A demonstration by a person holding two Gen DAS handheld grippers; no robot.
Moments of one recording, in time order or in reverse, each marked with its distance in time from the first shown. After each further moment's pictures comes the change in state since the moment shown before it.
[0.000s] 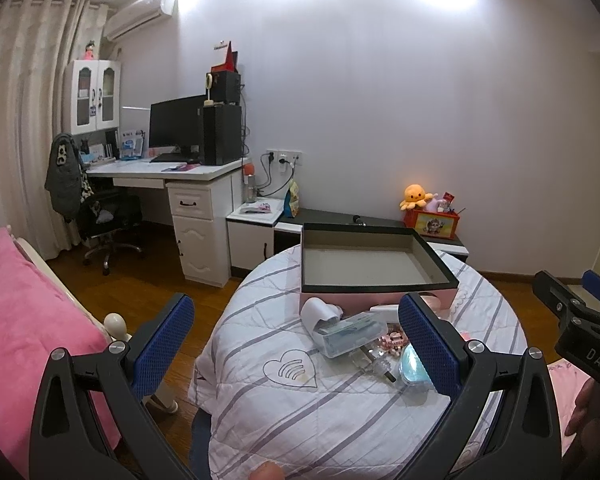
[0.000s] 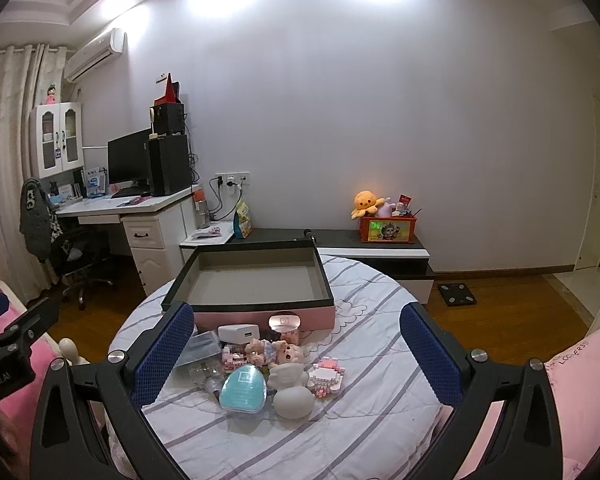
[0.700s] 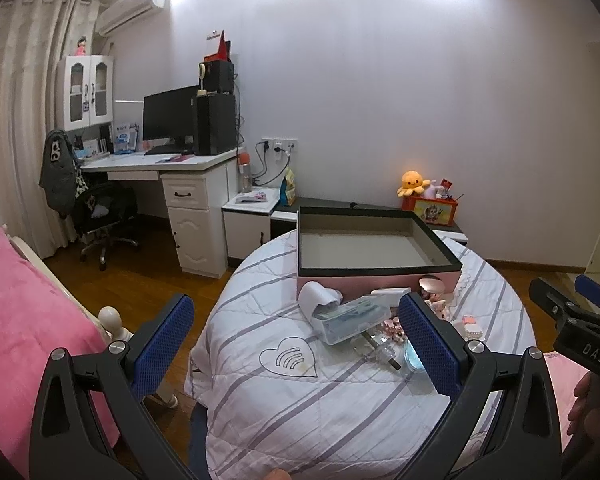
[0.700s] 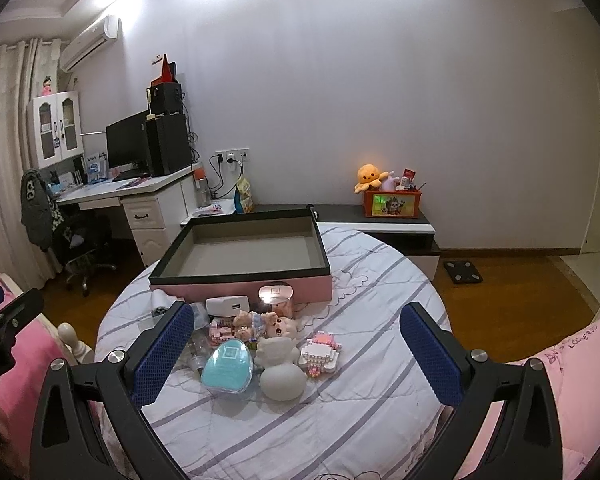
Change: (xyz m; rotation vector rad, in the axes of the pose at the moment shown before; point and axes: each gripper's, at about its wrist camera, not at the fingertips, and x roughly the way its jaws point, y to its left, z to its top) left arm 0.015 0.000 -0.015 0.023 0.029 -0.015; right arm 0.022 -0.016 -0.020 0.018 0.084 0.025
